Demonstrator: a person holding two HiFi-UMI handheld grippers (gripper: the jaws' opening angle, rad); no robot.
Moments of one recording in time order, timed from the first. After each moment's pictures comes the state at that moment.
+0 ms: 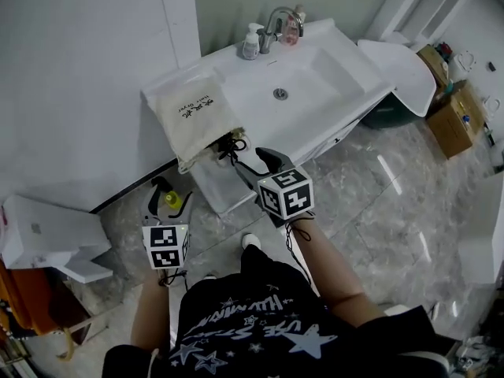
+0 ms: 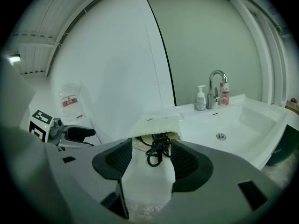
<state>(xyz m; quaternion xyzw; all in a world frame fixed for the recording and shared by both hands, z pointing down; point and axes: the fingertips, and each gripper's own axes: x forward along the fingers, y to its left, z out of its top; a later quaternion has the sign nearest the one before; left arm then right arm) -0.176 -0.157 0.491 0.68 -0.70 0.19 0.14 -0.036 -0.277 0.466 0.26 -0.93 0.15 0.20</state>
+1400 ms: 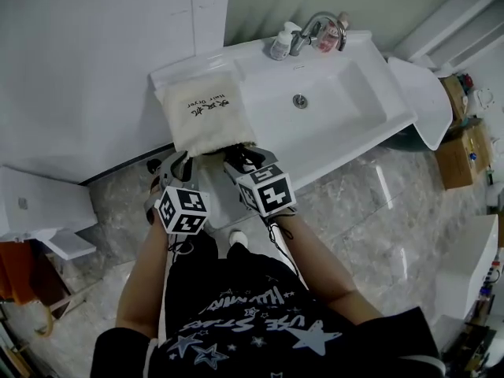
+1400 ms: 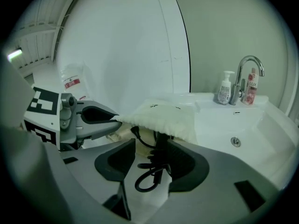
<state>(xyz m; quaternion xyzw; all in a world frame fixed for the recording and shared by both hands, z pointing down) -0.201 -0.272 0.520 0.64 -0.68 0.35 0.09 -0.113 -0.315 0.510 0.17 -0.92 0.13 0.33</state>
